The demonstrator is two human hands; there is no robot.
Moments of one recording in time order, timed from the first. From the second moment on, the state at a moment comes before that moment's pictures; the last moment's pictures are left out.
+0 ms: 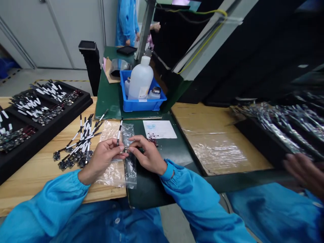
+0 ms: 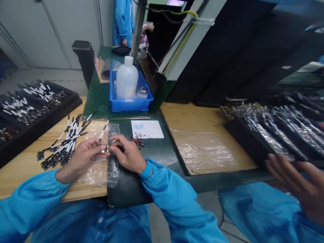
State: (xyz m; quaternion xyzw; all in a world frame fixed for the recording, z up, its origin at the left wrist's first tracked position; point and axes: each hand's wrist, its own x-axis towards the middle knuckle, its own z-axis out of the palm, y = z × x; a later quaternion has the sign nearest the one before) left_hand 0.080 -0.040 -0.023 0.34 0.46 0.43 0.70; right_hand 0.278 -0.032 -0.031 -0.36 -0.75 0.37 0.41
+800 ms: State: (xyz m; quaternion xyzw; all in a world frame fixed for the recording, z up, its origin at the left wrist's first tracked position) left_hand 0.081 -0.042 -0.030 0.37 0.45 0.43 0.69; right_hand 0.276 -0.035 -0.030 -0.38 -0.77 0.34 0.39
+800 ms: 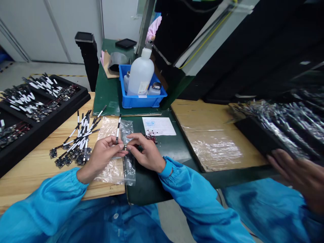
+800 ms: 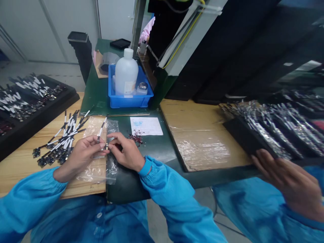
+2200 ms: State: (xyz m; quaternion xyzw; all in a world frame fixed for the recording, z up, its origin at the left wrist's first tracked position) left_hand 0.078 -0.043 -0.027 0.37 0.43 0.46 0.69; right_hand 0.278 -0.032 -0.024 -0.36 -0.77 0.32 0.42
